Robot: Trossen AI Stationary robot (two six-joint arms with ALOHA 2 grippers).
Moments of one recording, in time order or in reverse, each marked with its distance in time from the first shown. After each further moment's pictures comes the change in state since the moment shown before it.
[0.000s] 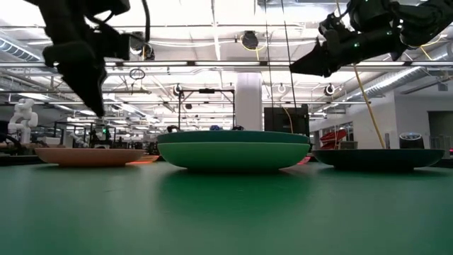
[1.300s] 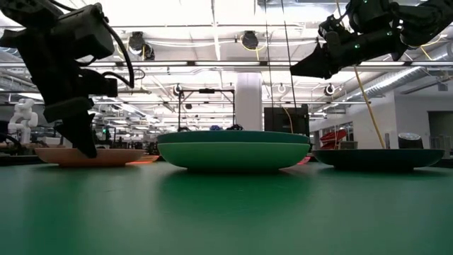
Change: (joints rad) left arm 0.000 0.000 -0.299 0.324 -0.101 -0.150; right arm 0.000 0.000 0.000 -0.016 0.000 0.002
